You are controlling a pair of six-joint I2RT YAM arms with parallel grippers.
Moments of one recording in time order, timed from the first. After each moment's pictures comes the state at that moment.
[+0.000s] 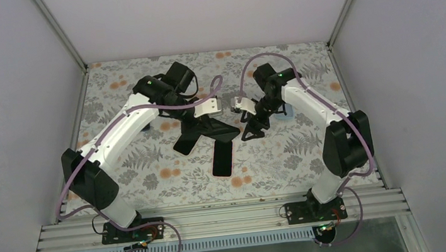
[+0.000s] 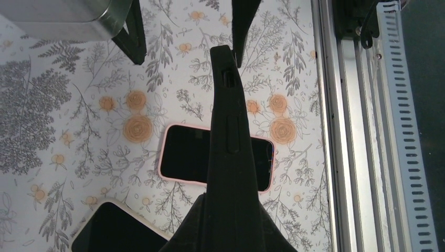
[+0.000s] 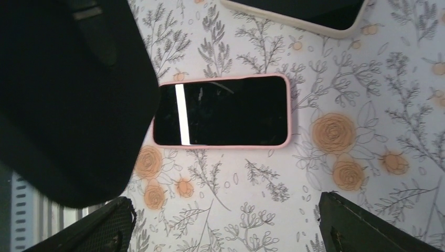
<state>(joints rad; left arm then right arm) -0.63 1.63 1.62 -1.20 0.55 0.78 0.39 1.67 1.38 -1.17 -0.62 -0.96</state>
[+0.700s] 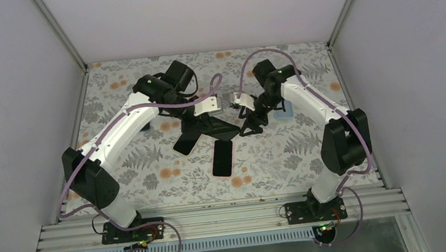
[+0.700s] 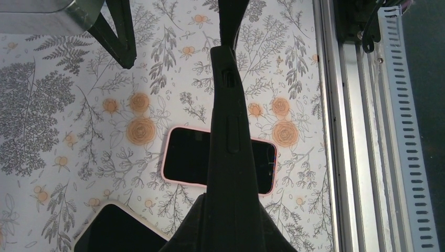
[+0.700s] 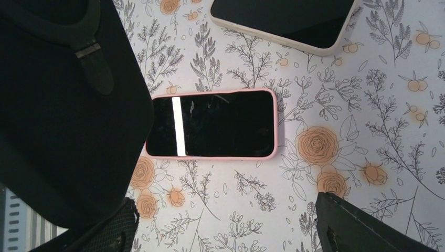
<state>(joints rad) -0.62 1.64 1.64 -1.19 0.57 0.77 0.39 1.69 1.43 -1.15 -0.64 -0.95</state>
